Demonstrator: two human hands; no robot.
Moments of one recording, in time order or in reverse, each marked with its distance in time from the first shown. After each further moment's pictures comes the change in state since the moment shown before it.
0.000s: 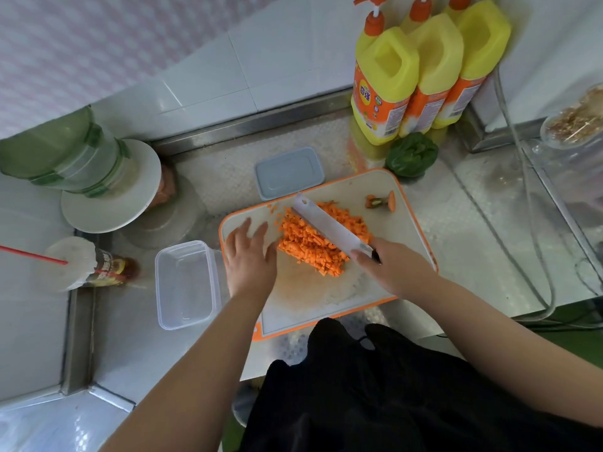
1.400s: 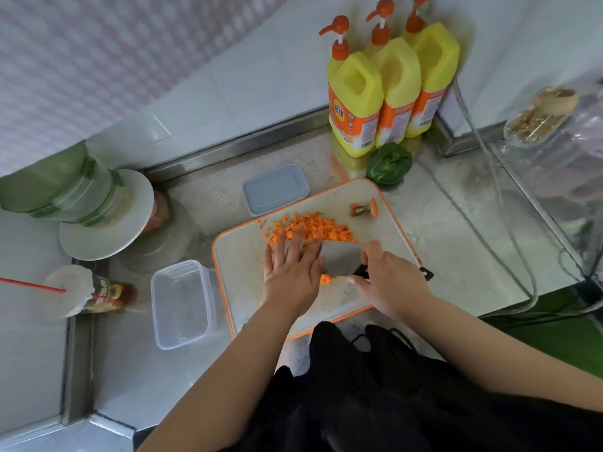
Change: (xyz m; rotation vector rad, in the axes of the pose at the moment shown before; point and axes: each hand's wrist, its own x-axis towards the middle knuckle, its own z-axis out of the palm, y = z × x) left_hand -0.029 0.073 0.007 0.306 -0.344 0.319; right_hand -0.028 0.009 0.018 -0.193 0.343 -0.097
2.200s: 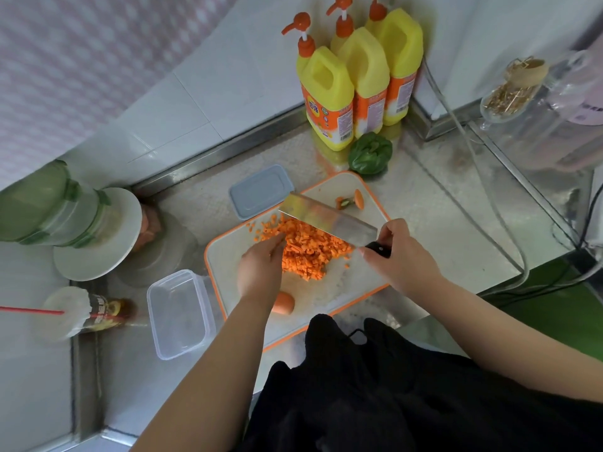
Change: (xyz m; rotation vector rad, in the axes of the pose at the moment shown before) left_hand 0.014 -0.020 -0.022 -0.590 0.212 -0.200; right_hand -0.011 0.026 -0.024 0.564 0.030 0.354
